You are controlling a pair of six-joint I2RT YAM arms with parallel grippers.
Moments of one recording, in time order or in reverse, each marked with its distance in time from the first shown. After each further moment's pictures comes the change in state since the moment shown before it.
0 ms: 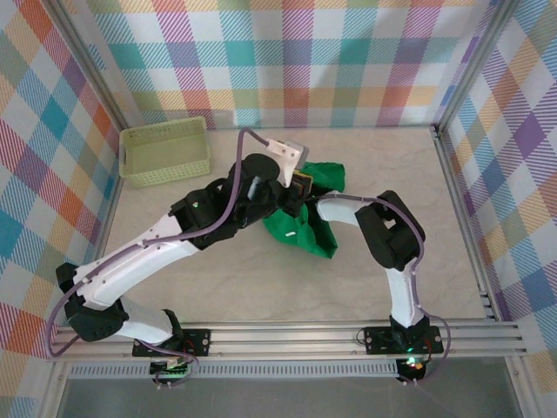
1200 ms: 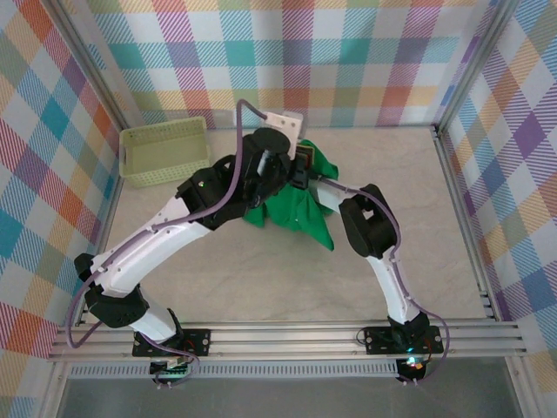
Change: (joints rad) left arm 0.050 0.138 0.285 -0.134 -0.162 -0.073; right arm 0.007 0.202 0.402 -0.486 0.202 -0.023
